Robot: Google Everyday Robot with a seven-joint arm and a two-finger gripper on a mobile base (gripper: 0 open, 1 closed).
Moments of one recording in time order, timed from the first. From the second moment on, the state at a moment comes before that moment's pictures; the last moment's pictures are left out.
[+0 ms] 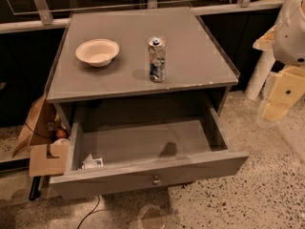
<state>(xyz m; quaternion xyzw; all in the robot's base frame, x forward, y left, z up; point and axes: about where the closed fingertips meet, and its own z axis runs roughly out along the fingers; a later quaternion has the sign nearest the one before) 0.438 -0.217 0.976 -0.60 0.78 -0.03 0.16</state>
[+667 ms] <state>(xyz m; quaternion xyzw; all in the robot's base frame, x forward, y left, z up) 0.460 -0.219 0.969 -0.57 0.80 -0.03 0.19</state>
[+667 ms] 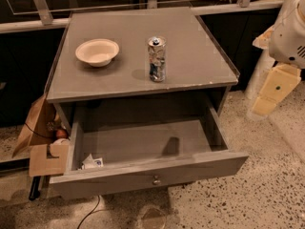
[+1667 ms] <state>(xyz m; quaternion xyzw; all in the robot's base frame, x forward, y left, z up) 0.580 -0.211 0.951 -0.48 0.81 0.02 0.33</state>
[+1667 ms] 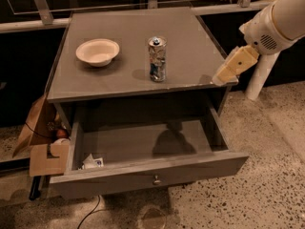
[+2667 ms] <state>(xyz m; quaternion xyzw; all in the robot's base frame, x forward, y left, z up) 0.667 -0.122 0.934 -0.50 0.77 0.09 0.38</state>
